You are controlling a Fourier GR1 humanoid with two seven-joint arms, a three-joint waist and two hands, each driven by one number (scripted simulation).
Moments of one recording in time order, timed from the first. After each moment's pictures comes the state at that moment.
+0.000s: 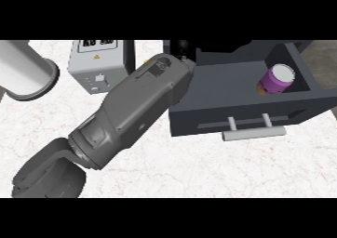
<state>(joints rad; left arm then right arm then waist) -1.39 0.00 -0.61 -0.47 0.95 0.80 -0.14 0.33 -0.05 -0.65 -2.29 -0.54 0.43 0.32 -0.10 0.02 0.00</state>
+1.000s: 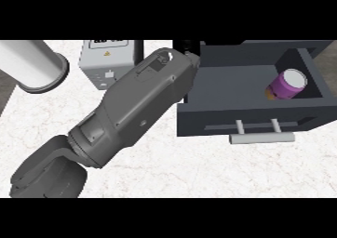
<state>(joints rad) -1.43 0.00 -0.59 -0.47 1.04 0.79 -0.28 0.13 -0.14 -0.50 -2.42 -0.02 0.49 0.13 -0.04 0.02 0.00</state>
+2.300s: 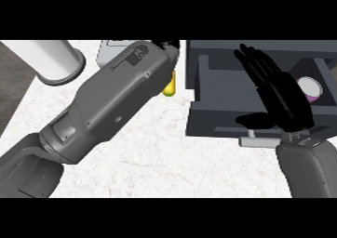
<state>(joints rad) -1.37 0.12 -0.60 -0.62 0.96 0.81 -0.13 -0.39 -0.17 0.04 -1.63 1.00 0.13 -0.07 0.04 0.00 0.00</state>
